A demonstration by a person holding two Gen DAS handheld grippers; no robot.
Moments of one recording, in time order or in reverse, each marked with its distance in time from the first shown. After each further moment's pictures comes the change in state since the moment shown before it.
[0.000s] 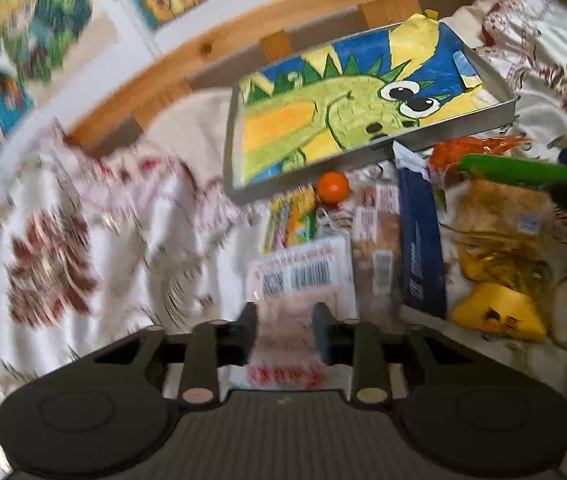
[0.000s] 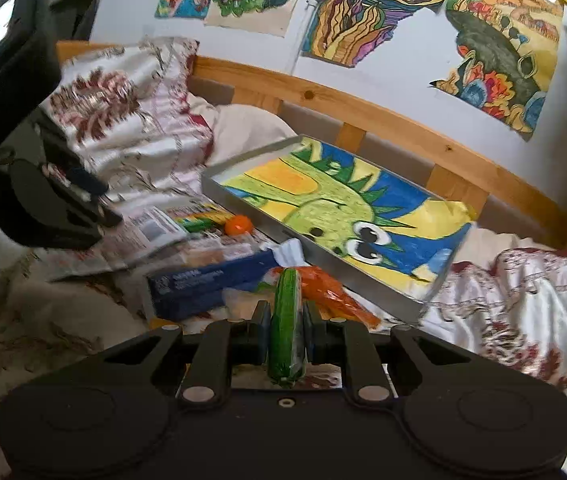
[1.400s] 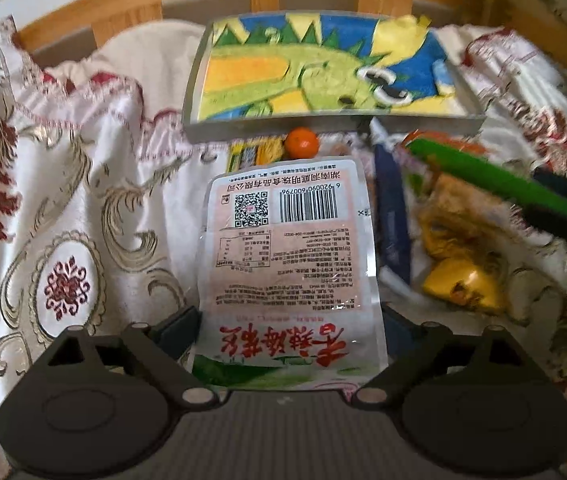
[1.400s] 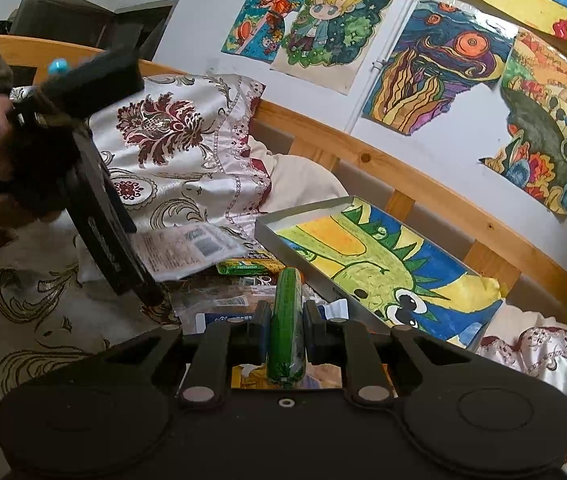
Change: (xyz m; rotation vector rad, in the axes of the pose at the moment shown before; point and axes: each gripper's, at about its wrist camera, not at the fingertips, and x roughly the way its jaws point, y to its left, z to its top) left arm 0.017 0.057 -0.022 -0.143 0.072 -0.352; right arm -0.015 0.039 0.002 -0.177 -0.155 0.065
